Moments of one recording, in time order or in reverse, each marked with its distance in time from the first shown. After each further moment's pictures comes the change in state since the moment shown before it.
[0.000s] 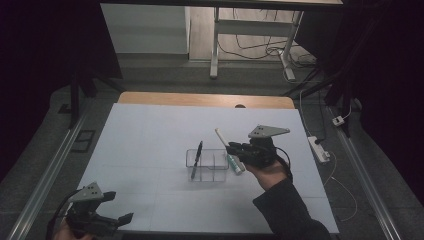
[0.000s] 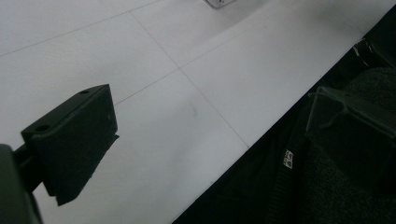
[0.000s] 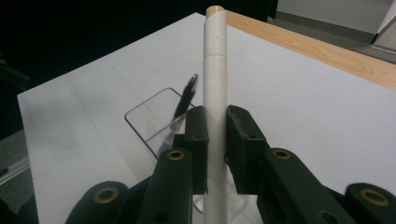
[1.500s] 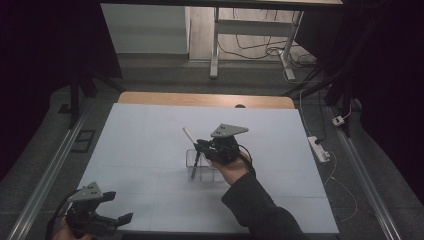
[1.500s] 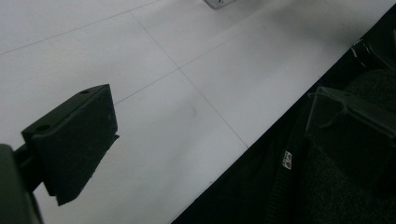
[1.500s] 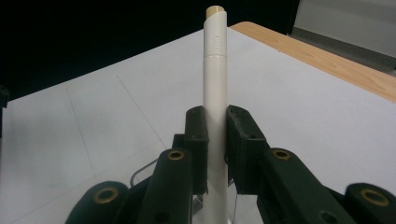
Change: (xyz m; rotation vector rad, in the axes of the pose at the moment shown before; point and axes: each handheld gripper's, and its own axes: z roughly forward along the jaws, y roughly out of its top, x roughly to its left) left arm 0.001 0.000 0.000 -0.002 -0.007 -0.003; right arm 0.029 0.007 0.086 -0.035 0.034 -0.076
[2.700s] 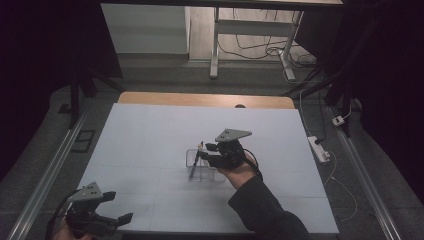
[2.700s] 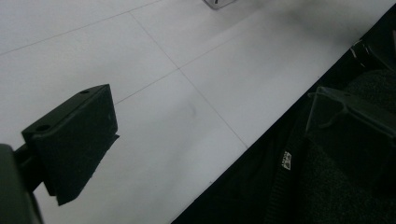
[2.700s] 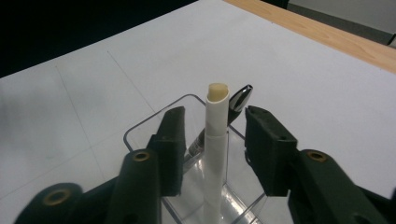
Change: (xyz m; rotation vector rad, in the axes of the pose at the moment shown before) left arm 0.000 0.000 0.000 -0.001 0.000 -0.001; right arm -0.002 -0.011 -0.014 0.087 -0.030 0.022
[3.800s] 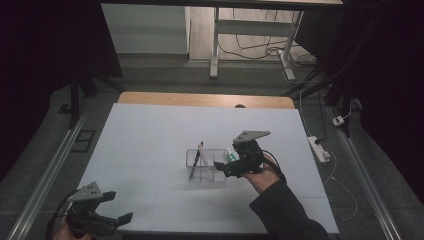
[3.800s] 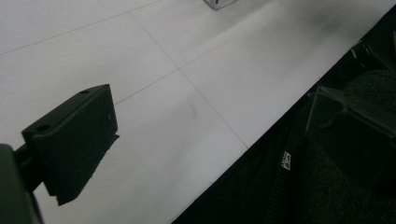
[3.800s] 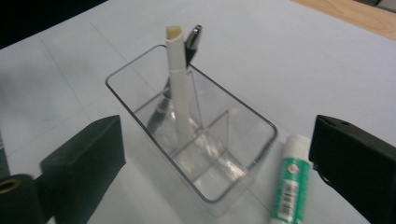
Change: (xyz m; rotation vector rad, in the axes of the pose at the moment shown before) left arm 0.000 0.000 0.000 0.000 0.001 -0.002; right arm -0.019 -0.012 -0.045 0.114 -0.051 0.050
